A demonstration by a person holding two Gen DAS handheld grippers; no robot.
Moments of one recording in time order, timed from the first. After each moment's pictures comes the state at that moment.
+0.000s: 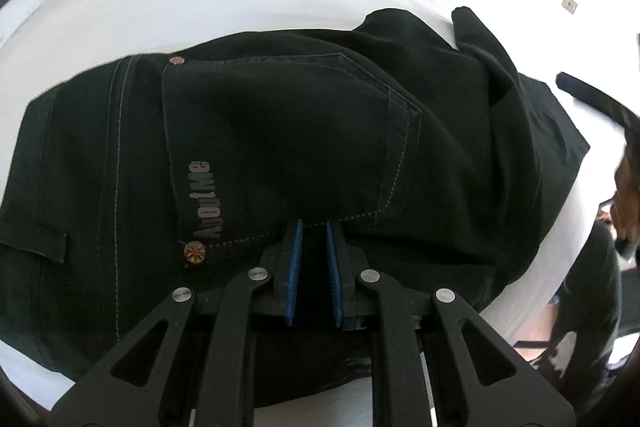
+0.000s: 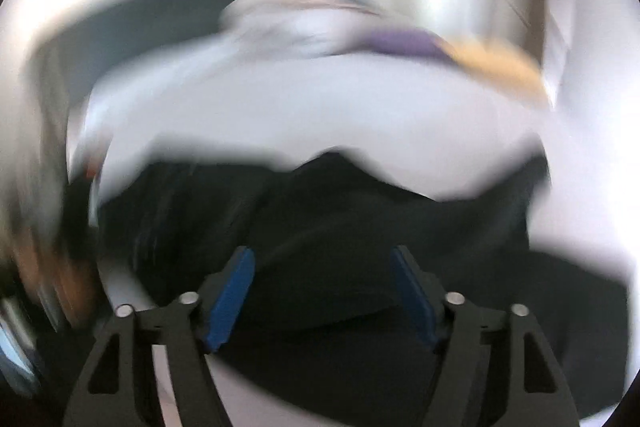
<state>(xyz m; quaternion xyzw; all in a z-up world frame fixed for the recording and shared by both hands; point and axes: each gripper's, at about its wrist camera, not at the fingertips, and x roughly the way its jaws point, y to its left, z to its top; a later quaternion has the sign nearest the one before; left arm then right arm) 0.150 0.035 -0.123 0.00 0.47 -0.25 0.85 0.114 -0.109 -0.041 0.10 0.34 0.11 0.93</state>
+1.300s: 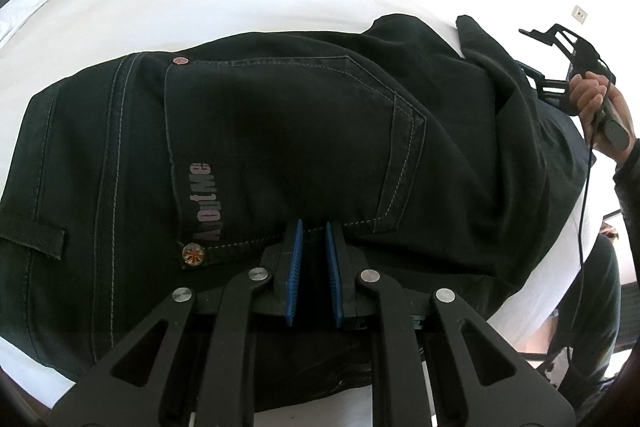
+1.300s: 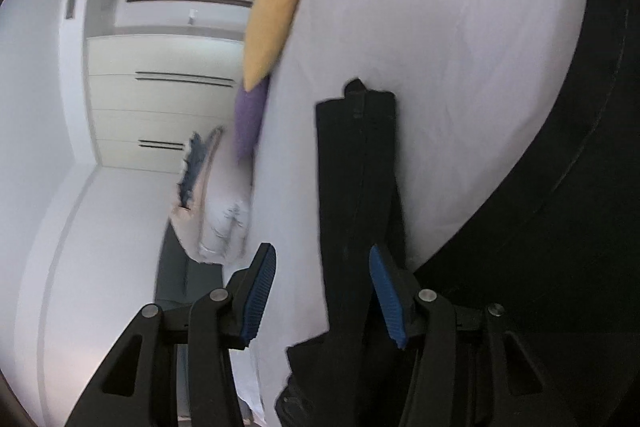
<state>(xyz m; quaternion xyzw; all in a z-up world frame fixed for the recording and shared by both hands) 0.143 0.038 -0.120 0.01 0.46 -0.22 0.86 0.189 -0.320 -0.119 0.62 0.26 0.00 0.74</state>
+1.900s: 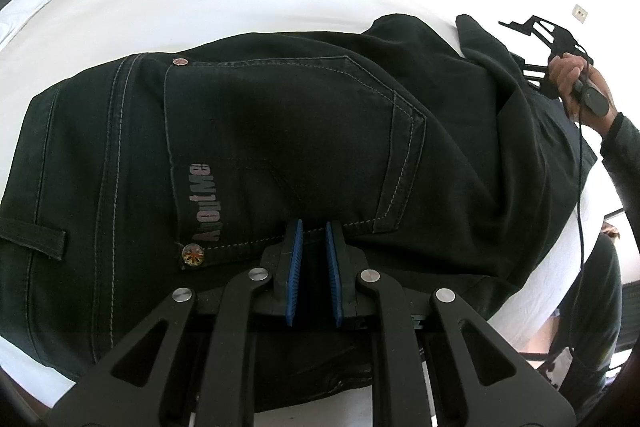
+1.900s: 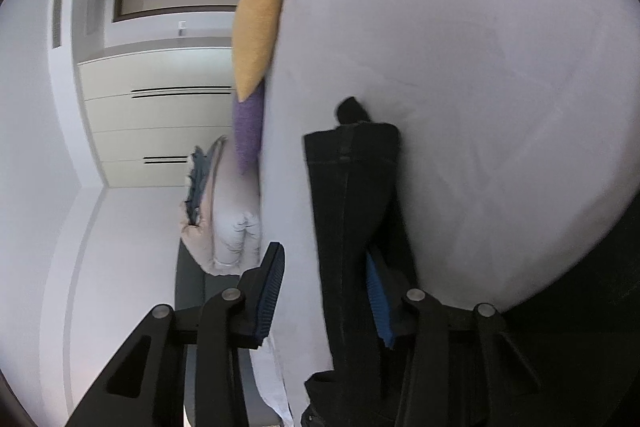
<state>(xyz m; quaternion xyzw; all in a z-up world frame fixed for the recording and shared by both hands) 0.144 0.036 -0.124 0.01 0.46 -0.22 0.86 0.230 -0.351 -0.143 0.67 0.25 0.02 0.70</state>
